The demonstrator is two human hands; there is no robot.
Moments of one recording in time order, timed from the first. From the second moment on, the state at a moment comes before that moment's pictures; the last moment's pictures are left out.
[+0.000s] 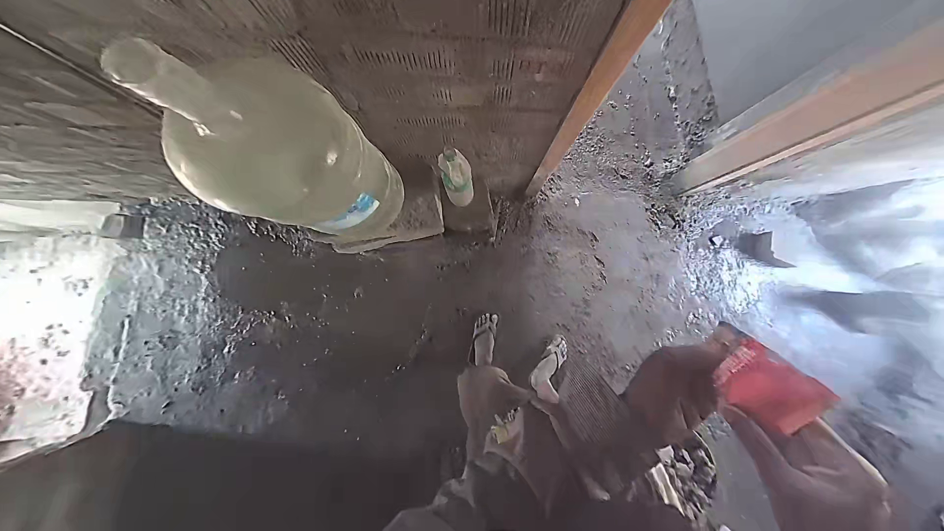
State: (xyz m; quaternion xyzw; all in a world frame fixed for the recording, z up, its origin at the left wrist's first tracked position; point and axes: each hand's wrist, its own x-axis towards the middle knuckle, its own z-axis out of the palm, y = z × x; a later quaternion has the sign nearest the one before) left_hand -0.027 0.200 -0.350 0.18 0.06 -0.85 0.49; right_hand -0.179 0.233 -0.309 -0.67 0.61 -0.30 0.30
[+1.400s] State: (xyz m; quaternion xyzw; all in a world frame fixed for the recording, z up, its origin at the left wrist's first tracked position) left_hand -0.107 0.204 -0.330 0.11 0.02 -0.85 0.51; right_hand -0.167 0.238 -0.279 -0.63 0.69 -0.32 0.11
